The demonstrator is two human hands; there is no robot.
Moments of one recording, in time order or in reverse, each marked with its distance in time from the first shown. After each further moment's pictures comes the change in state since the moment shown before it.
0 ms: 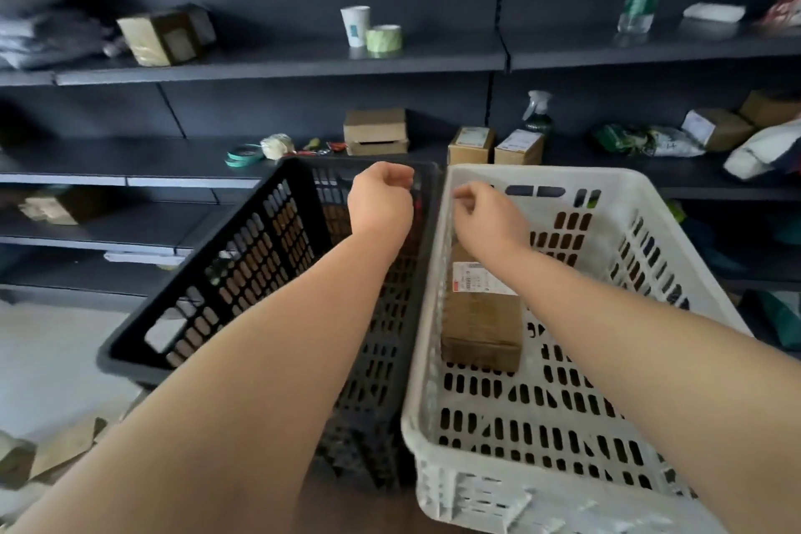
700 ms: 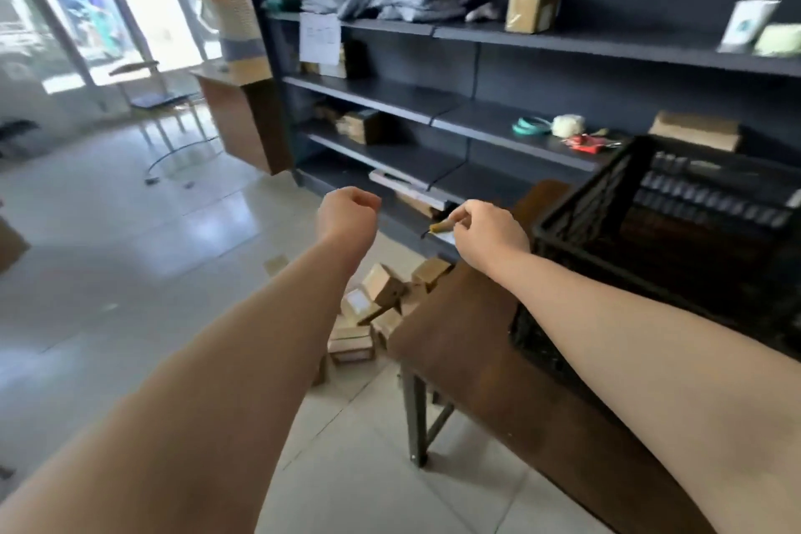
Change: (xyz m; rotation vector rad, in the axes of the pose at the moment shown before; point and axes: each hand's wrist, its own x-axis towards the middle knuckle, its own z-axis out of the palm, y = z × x) left_hand -0.144 -0.195 -0.495 0.133 0.566 -0.333; right_hand -0.248 -0.338 0.241 -0.072 -0.521 -0.416
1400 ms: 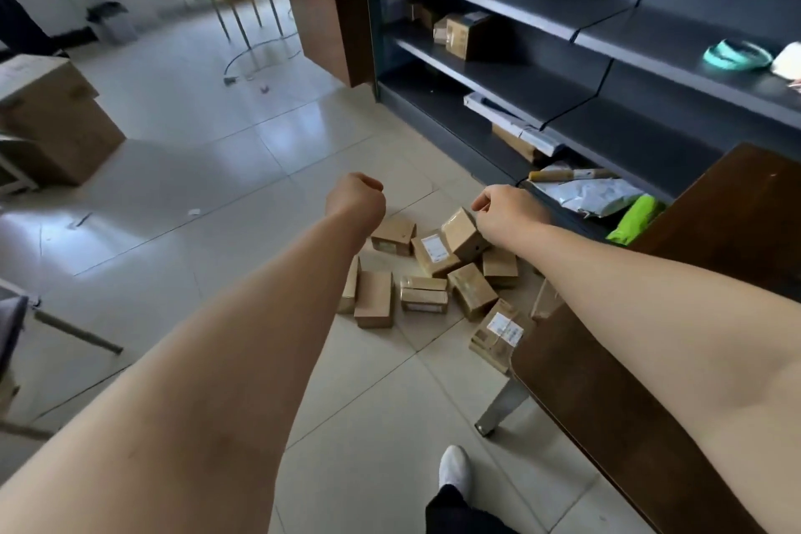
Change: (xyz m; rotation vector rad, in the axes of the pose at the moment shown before) left_hand 0.189 -0.152 -0.075 0.111 0.042 -0.329; right_hand 0.151 -0.095 0.202 -0.149 -0.269 -0.088
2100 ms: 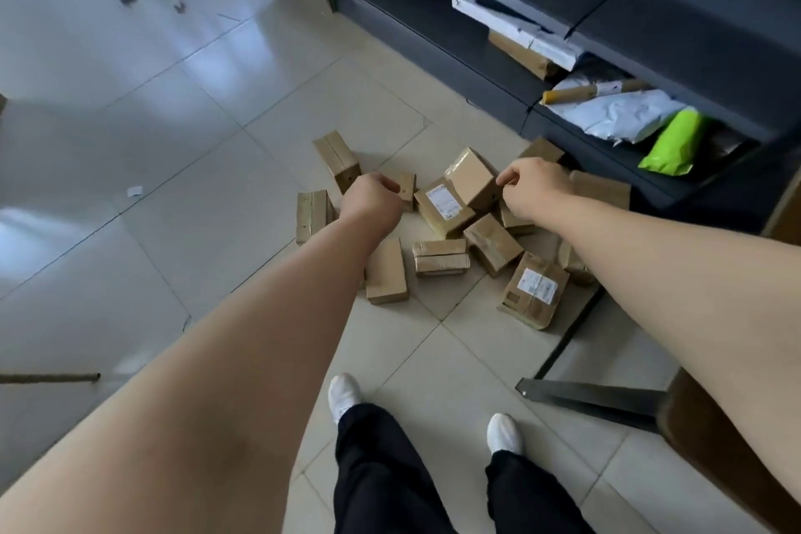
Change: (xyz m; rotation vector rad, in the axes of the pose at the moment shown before) left_hand 0.223 -0.081 0.037 0.194 -0.316 -0.023; right_hand 0.166 -0.039 0.120 0.018 -0.122 0.270
